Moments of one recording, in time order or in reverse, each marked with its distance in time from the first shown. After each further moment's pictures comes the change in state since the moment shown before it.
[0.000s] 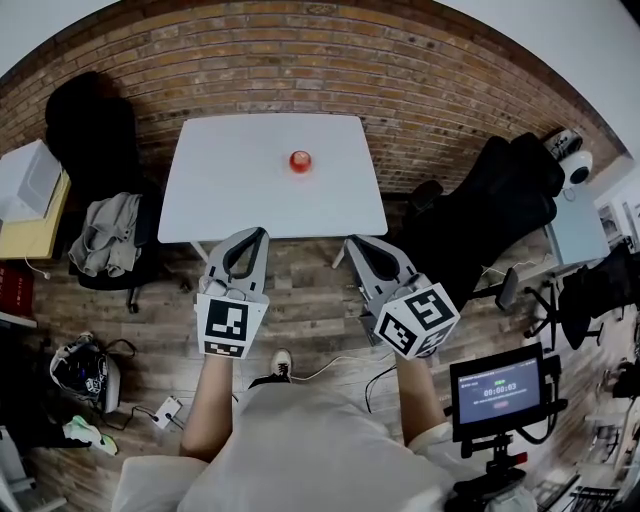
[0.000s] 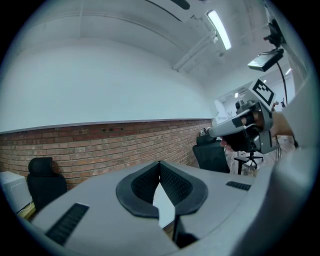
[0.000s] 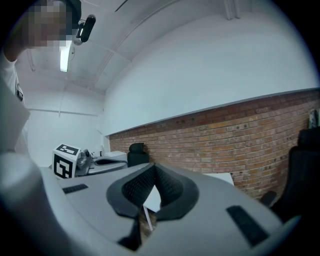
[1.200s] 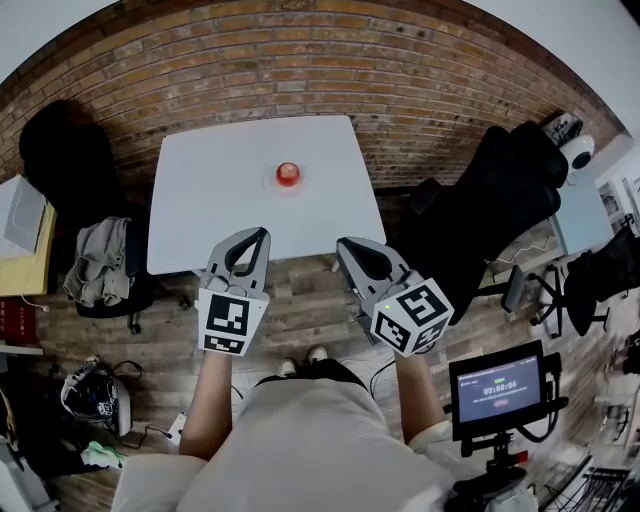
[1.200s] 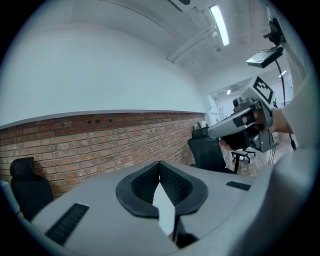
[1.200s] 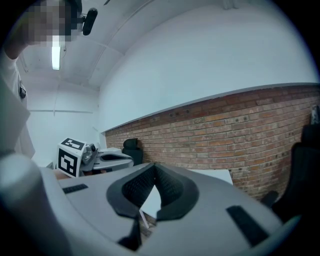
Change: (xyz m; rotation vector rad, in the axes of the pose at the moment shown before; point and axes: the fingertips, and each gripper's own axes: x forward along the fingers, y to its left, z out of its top) left arm 0.097 0.018 -0.021 0.028 0.068 -0.114; right arm 0.059 -0.061 -0.014 0.020 0.059 -0.013
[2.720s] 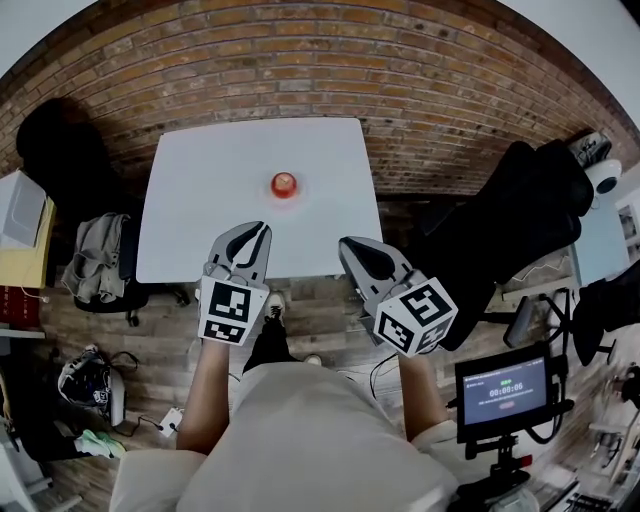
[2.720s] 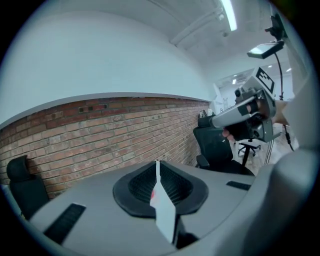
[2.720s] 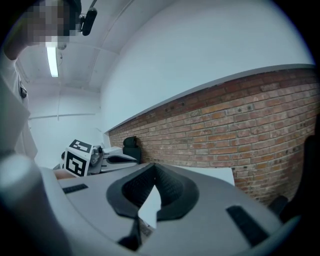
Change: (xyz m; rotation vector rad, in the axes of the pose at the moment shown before) left arm 0.116 0.011 -0.031 0.001 0.136 0.027; right arm 0.046 -0.103 -0.009 0.037 0.043 0.086
